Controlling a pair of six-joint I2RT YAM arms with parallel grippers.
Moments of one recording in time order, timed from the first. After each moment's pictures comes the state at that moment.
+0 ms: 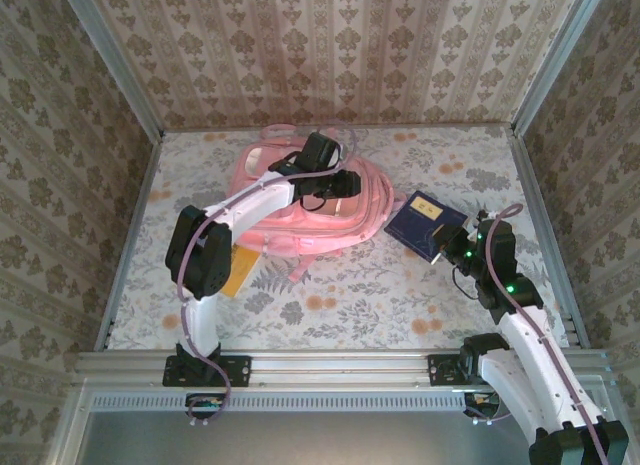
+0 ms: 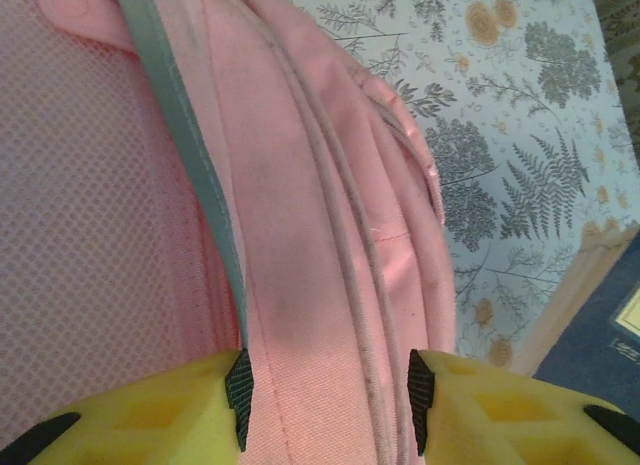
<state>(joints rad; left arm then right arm) -0.68 1.96 1.61 -0.46 0.24 -0.54 0.08 0.68 0.53 -0.38 -0.18 0.89</state>
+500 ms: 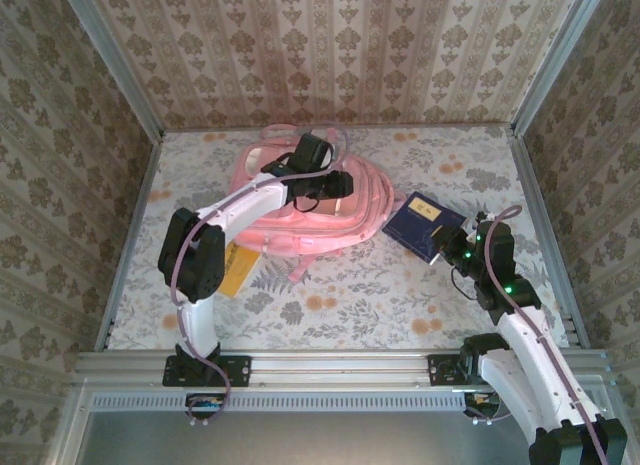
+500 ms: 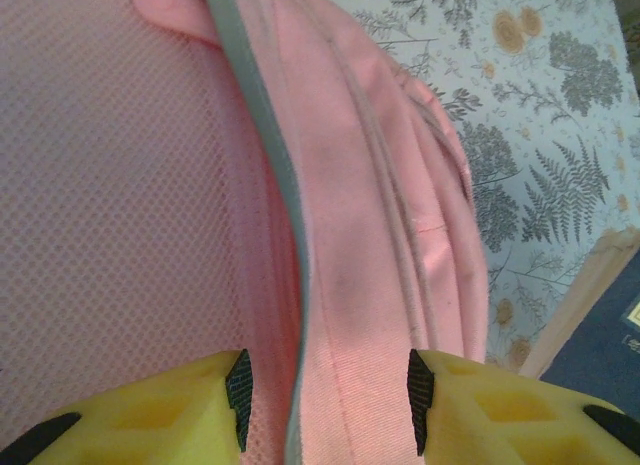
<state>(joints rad) -0.65 1.92 1.55 -0.45 0.22 -0.54 0.08 0.68 0.50 -0.34 -0.20 0.92</state>
